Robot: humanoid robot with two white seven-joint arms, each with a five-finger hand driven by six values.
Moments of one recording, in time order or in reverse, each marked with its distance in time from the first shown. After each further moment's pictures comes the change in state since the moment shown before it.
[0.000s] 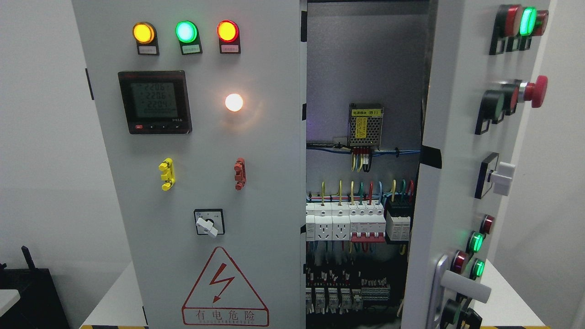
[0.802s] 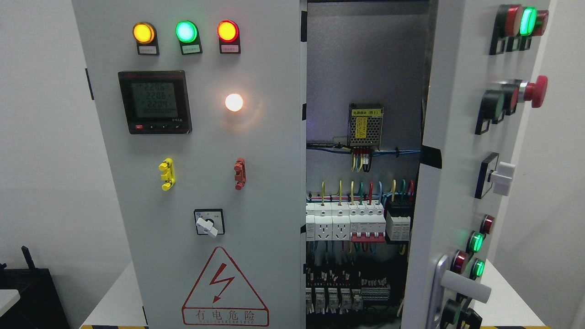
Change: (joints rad) left arm -0.001 0.000 0.000 0.000 0.000 0.000 0.000; right arm 0.000 0.000 0.000 0.000 0.000 0.000 0.000
